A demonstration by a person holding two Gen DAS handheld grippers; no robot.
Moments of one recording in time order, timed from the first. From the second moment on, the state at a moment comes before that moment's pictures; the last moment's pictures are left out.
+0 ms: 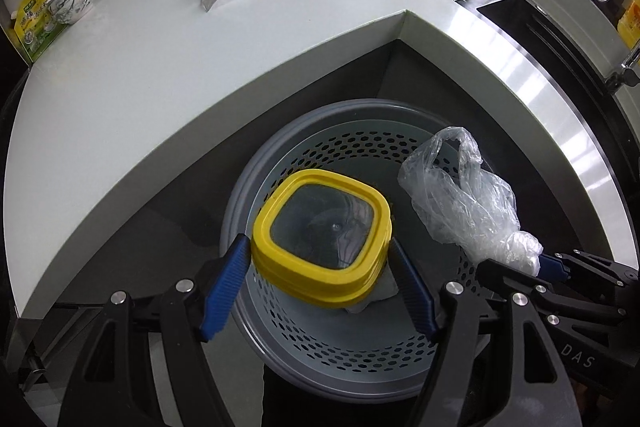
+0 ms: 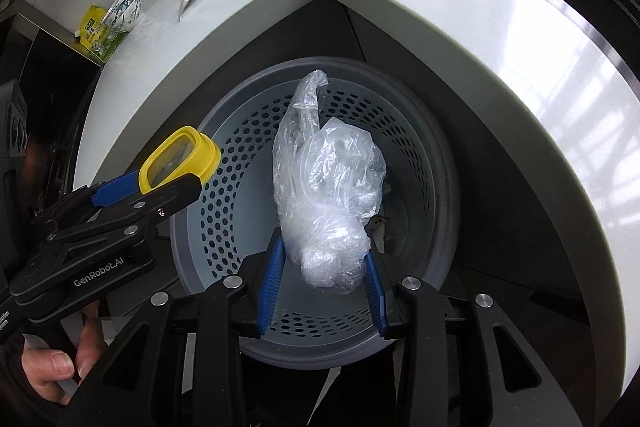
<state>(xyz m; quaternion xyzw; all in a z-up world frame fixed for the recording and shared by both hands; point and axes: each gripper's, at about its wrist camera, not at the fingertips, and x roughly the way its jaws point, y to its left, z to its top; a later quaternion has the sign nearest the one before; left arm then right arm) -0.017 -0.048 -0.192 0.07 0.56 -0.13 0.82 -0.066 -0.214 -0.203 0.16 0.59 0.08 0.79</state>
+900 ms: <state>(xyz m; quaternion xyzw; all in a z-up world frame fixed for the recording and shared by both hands) -0.009 -0.041 -0.169 0.07 0.55 -0.09 0.83 -0.063 -0.225 -0.200 0.17 0.59 0.07 0.79</state>
